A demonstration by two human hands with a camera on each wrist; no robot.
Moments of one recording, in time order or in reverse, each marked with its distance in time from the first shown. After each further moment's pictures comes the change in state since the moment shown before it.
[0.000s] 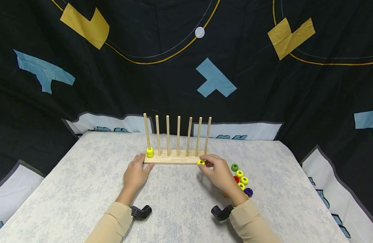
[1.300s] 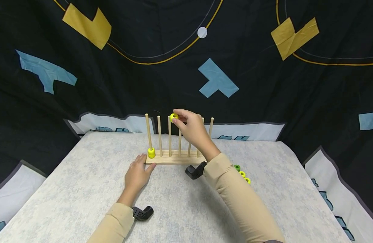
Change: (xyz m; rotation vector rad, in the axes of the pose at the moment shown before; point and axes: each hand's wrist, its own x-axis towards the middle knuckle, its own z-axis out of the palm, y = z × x) left_hand -0.001 0.001 -0.002 -0.010 0.002 -0.004; right_hand 0.122 -0.112 -0.006 0.080 0.054 -0.169
